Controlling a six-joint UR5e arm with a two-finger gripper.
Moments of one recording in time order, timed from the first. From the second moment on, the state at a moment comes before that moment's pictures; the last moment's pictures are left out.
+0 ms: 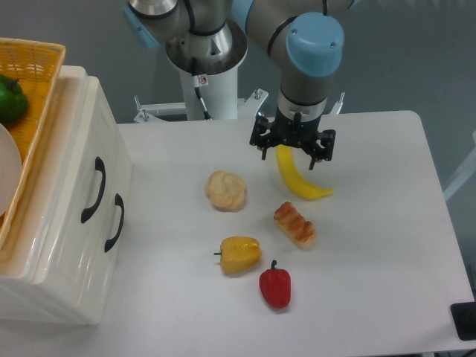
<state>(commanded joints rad) 2.57 -1.71 -1.65 -1.30 1.49 0.61</state>
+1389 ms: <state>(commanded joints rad) 2.37 -1.77 -1.61 -1.33 1.37 0.20</state>
